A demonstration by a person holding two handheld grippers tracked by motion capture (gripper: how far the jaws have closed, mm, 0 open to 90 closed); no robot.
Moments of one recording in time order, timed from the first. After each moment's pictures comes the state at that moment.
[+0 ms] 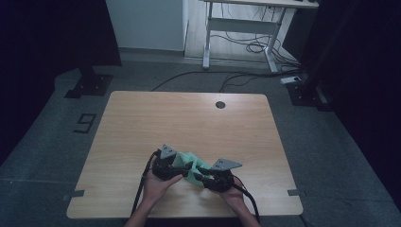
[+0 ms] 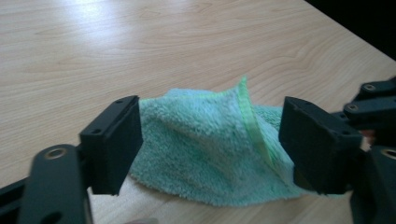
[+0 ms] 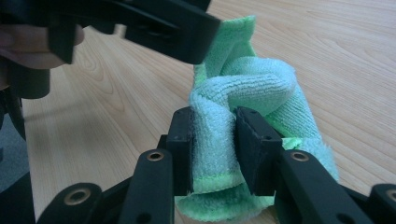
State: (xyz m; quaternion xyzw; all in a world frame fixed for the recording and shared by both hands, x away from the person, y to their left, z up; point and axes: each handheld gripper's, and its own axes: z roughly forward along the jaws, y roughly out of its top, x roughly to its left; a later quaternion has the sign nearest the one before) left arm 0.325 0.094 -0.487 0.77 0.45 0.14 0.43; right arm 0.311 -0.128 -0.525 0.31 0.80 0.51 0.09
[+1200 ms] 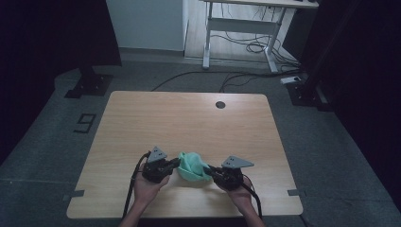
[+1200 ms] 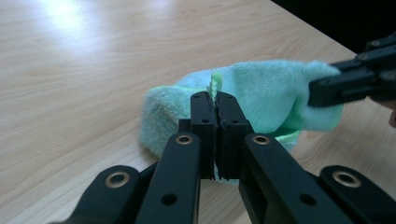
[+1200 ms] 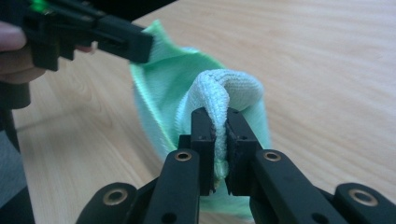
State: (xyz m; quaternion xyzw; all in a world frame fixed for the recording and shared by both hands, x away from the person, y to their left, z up) left arm 0.309 0.130 -0.480 0.78 0.41 0.12 0.46; right arm 0.307 -0.155 -0.505 0.34 0.77 0.52 0.11
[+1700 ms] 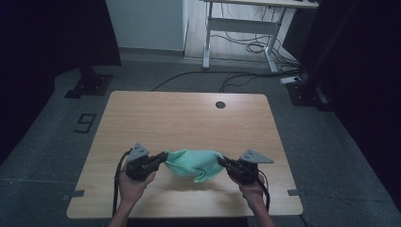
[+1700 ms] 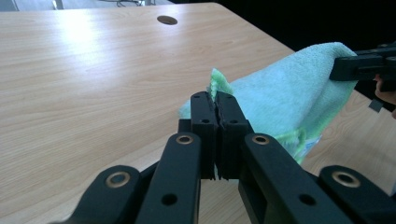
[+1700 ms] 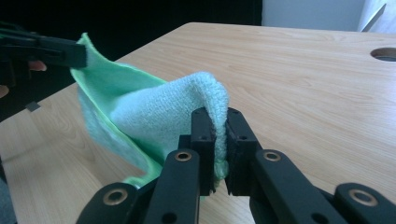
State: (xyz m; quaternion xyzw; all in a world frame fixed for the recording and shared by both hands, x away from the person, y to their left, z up) left arm 0.300 0.170 -0.454 0.74 0.42 0.15 0.50; right arm 0.310 -0.194 -0.479 0.38 0.73 0.56 0.14
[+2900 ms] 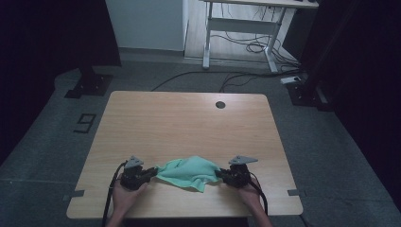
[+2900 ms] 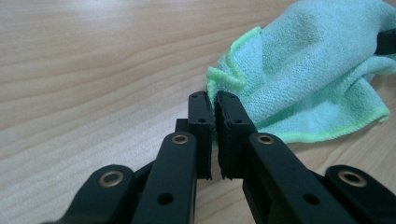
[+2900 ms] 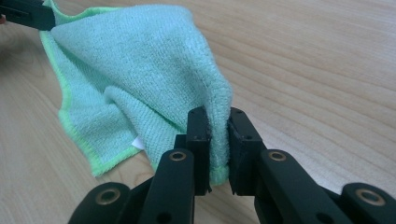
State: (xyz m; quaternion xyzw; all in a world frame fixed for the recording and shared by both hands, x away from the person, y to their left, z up) left arm 0.305 0.200 -0.533 0.77 0.48 0.09 0.41; right arm 0.328 -0.186 -0.538 0.41 0.80 0.43 0.08
